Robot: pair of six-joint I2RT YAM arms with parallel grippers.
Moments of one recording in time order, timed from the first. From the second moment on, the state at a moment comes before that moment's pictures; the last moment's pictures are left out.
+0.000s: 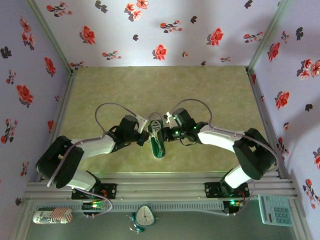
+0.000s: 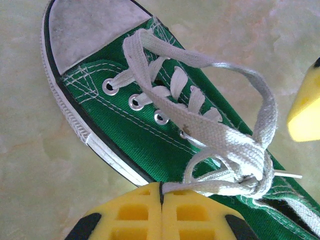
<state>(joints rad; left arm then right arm) -0.68 1.45 0.57 0.12 0.19 -0.16 0.75 1.54 0.80 -0.09 -0.44 0.52</state>
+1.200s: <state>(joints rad) -0.68 1.45 0.58 0.11 0.19 -0.16 0.77 1.53 0.79 -0.17 -0.39 0.48</state>
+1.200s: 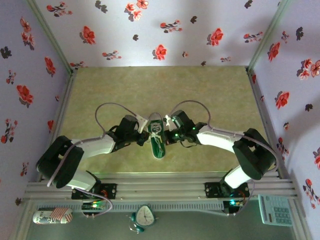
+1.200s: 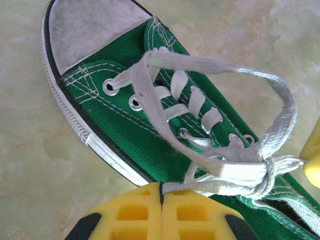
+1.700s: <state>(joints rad) -0.68 1.45 0.58 0.11 0.19 -0.15 0.77 1.47 0.76 -0.43 -0.22 0.44</state>
